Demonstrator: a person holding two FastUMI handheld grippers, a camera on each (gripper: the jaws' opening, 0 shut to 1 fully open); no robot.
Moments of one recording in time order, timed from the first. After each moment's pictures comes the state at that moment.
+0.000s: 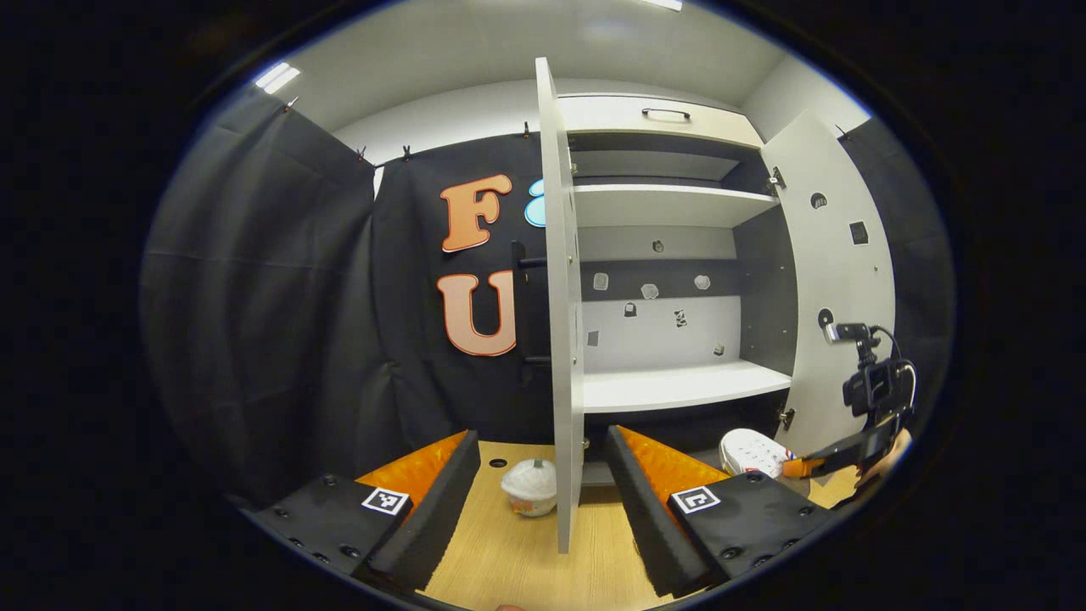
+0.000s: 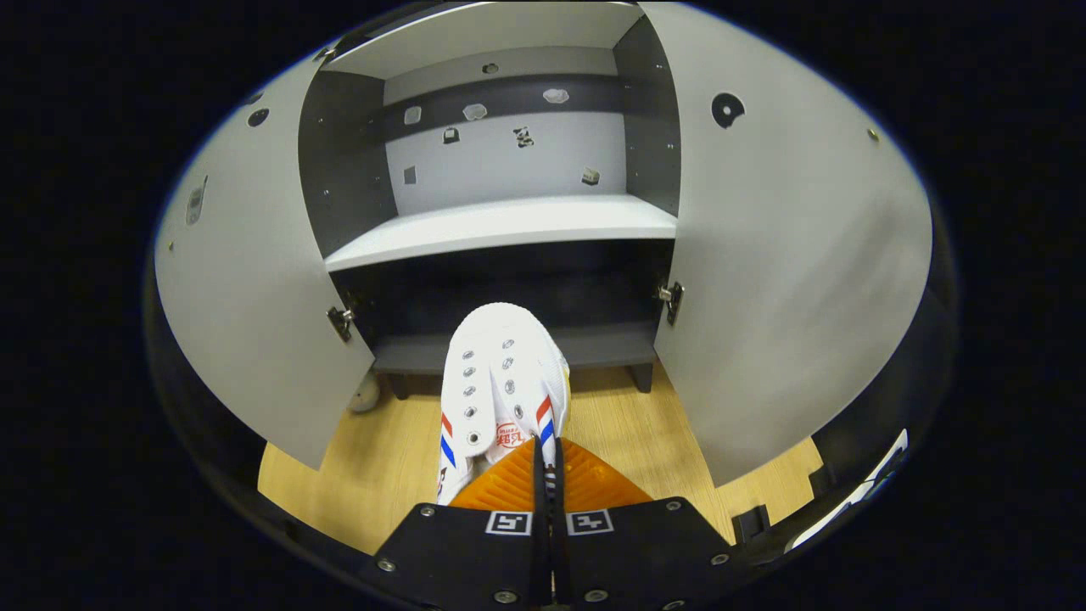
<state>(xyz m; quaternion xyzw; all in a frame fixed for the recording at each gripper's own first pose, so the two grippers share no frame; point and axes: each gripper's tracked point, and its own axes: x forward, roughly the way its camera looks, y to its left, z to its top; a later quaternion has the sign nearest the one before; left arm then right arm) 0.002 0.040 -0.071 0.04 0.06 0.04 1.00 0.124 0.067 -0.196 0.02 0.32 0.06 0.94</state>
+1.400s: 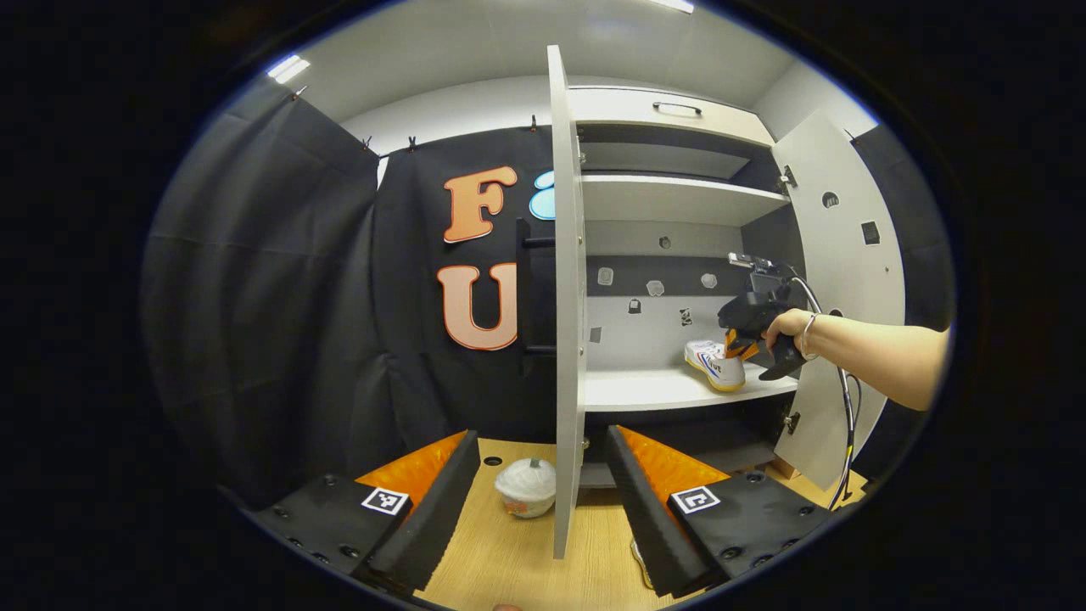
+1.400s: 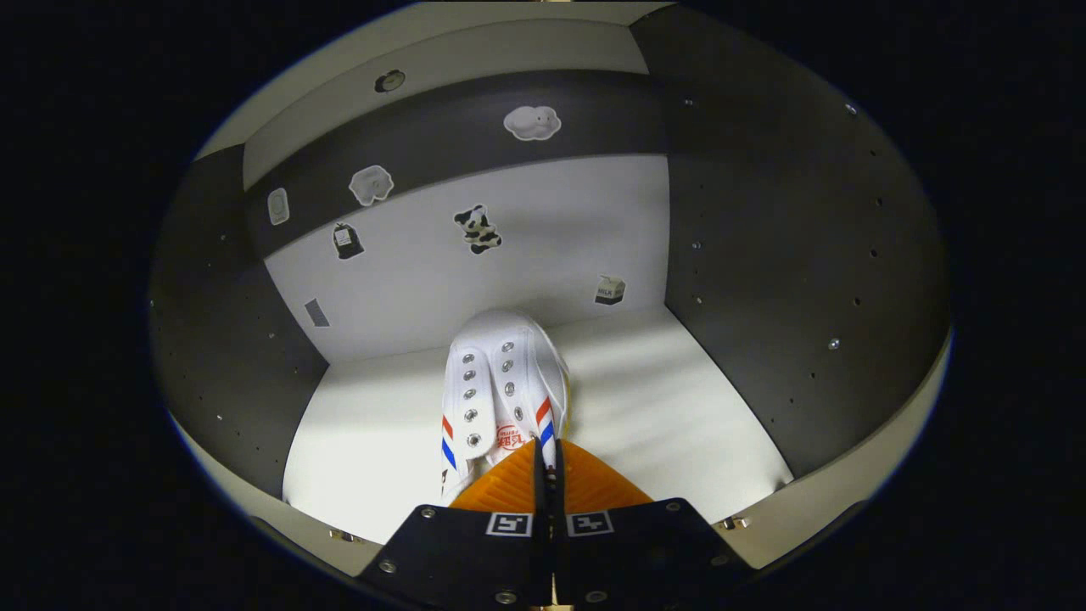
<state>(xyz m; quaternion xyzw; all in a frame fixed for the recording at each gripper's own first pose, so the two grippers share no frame) 0.024 0.052 -0.088 0.03 0.07 0.05 1.00 0.434 0.085 -0.114 0.08 0.34 0.01 0.94</state>
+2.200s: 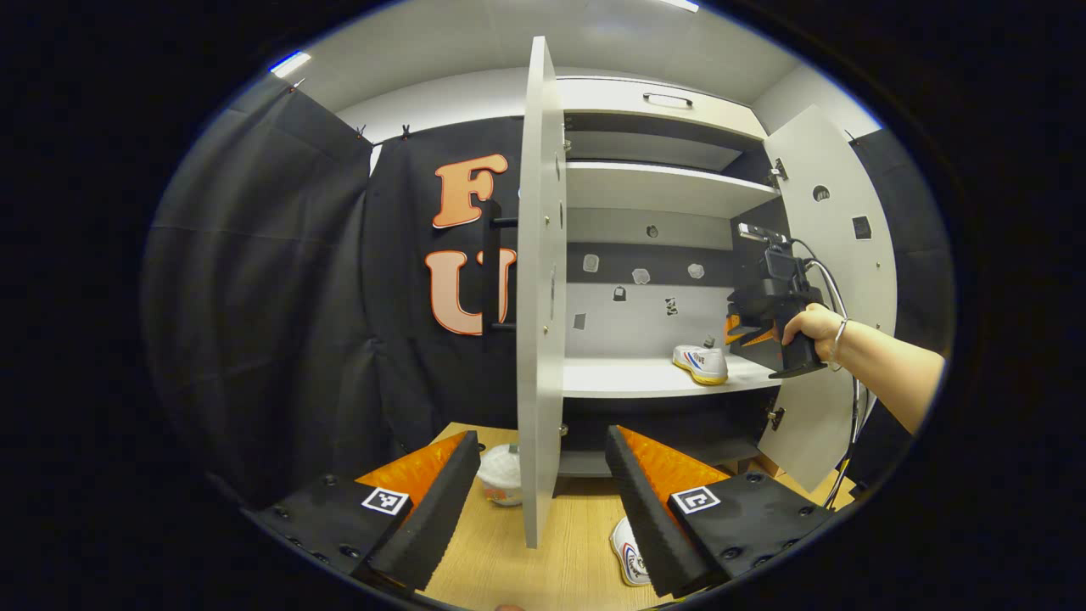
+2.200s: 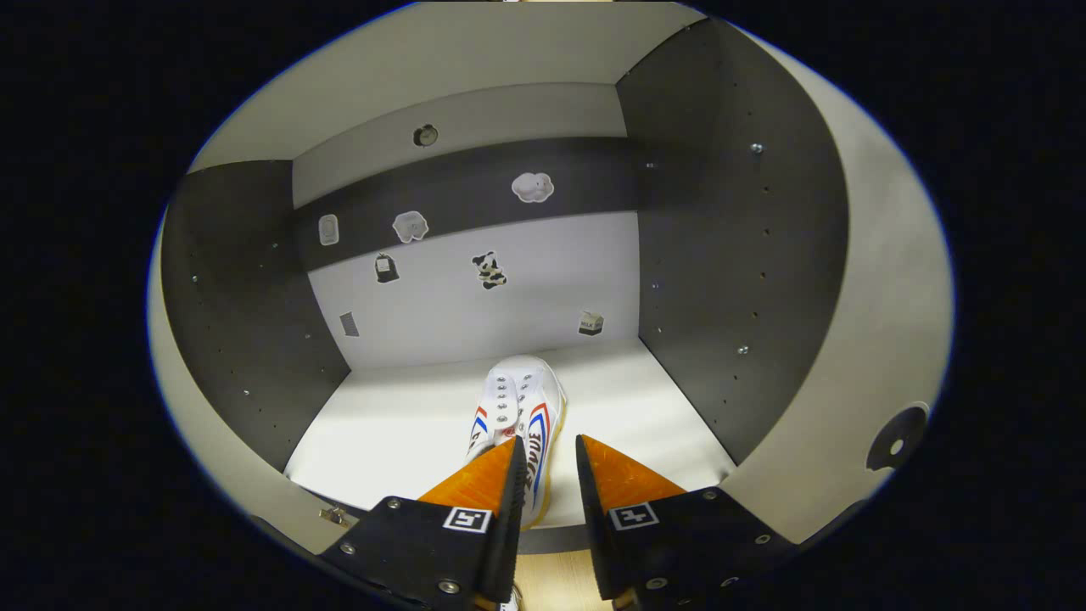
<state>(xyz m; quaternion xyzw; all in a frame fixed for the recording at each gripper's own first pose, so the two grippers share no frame) 0.013 0.013 -0.109 0.02 0.10 0.03 0.99 0.356 0.060 -0.053 0.06 0.23 0.03 0.97</state>
